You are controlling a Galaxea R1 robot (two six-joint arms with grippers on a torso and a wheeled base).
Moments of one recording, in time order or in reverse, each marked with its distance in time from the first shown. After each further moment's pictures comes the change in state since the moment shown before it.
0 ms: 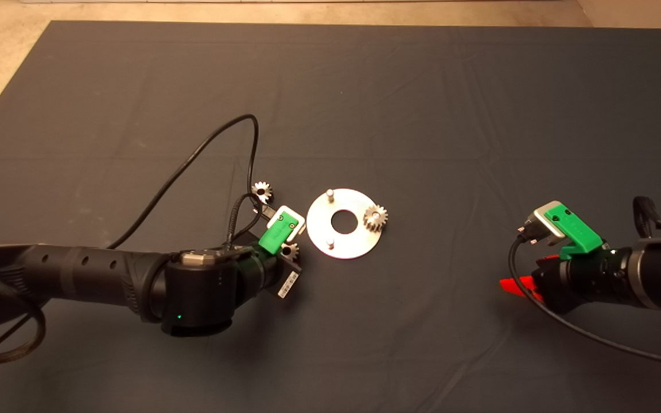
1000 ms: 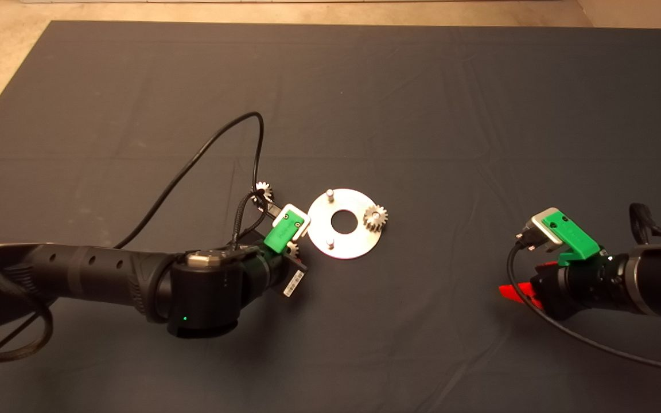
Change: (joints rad) left arm 0.000 0.020 0.000 0.022 0.003 0.000; right arm -0.025 0.000 0.000 -0.001 0.000 0.000
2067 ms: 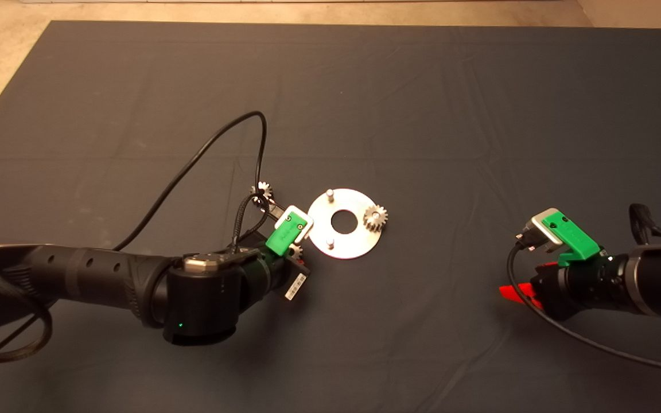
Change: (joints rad) left arm -0.013 0.000 0.036 0.009 0.000 0.004; right arm -0.007 0.000 0.000 -0.001 0.000 0.000
